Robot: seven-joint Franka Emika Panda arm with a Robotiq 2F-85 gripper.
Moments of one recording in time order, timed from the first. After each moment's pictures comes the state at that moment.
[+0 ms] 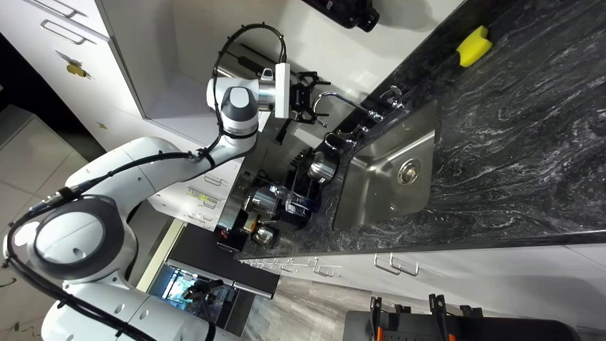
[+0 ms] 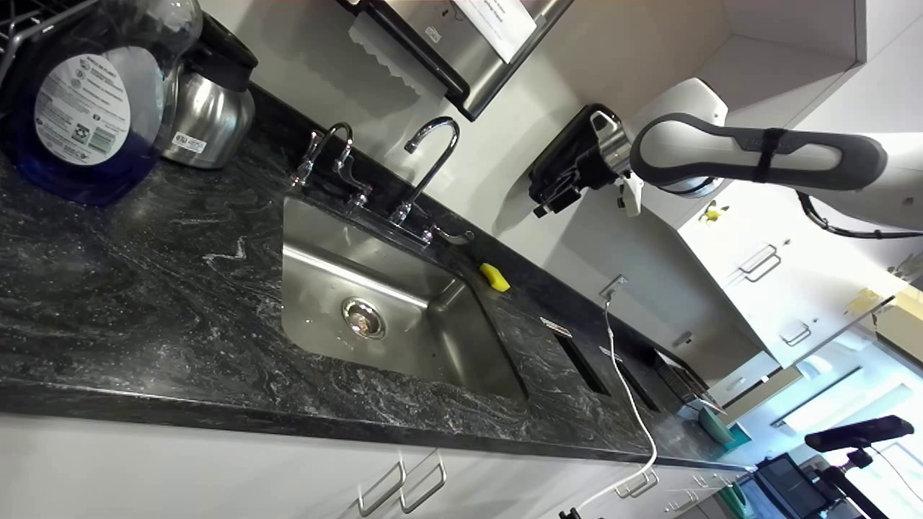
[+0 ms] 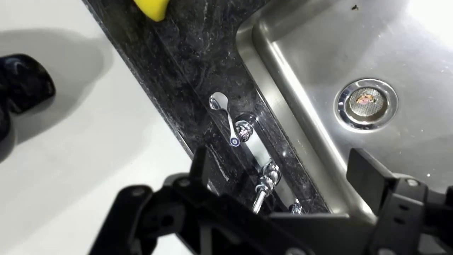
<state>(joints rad) 0.02 0.12 -0.08 -1.93 -0.25 2.47 -0.75</state>
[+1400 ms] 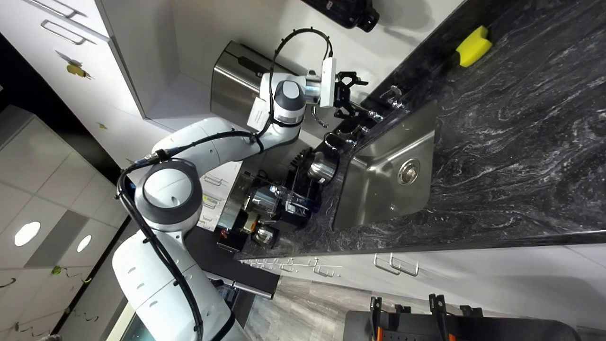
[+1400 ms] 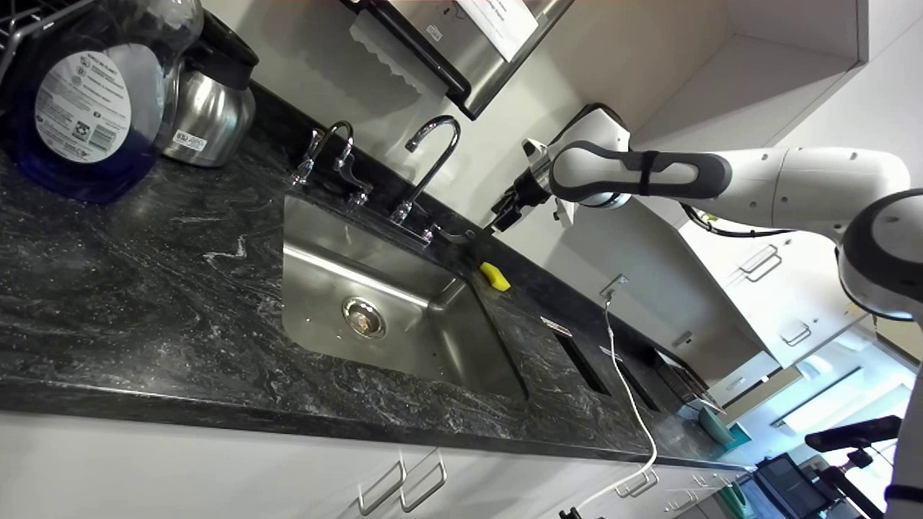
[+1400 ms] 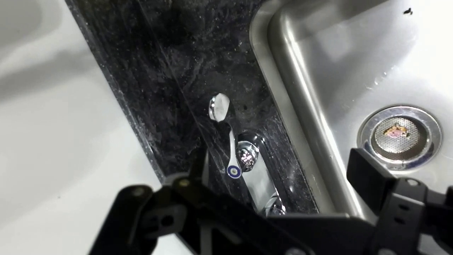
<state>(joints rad) -0.04 0.52 -0.03 -1.60 -0.26 2.47 -0.87</state>
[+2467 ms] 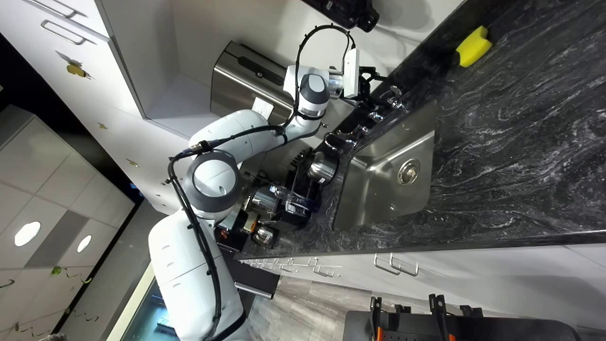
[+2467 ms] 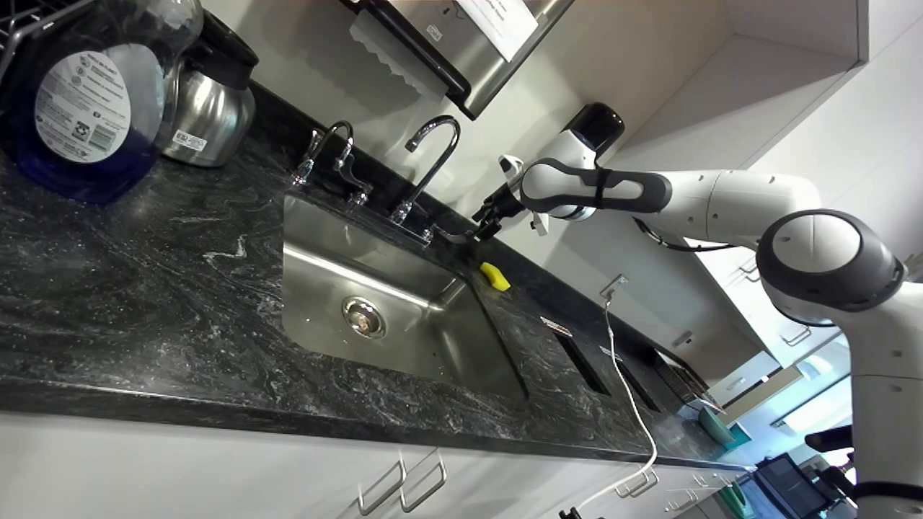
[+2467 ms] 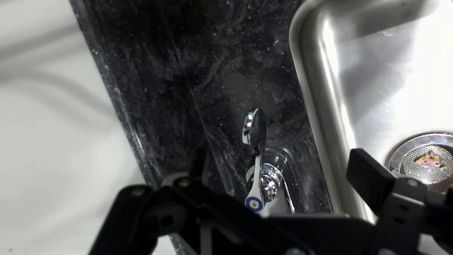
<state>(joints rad) -0.11 0.75 0.01 -1.37 -0.25 2.47 -1.02</state>
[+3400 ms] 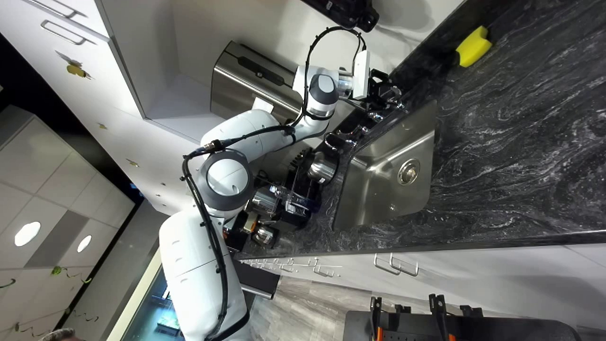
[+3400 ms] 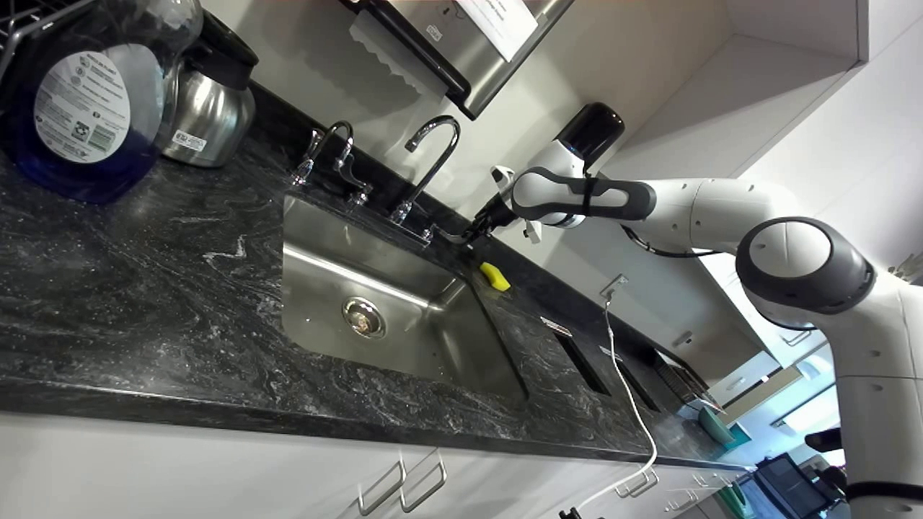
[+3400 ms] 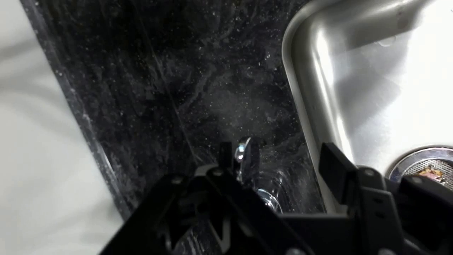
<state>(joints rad) -0.12 0.81 0.02 -1.32 -0.25 2.44 -1.02</state>
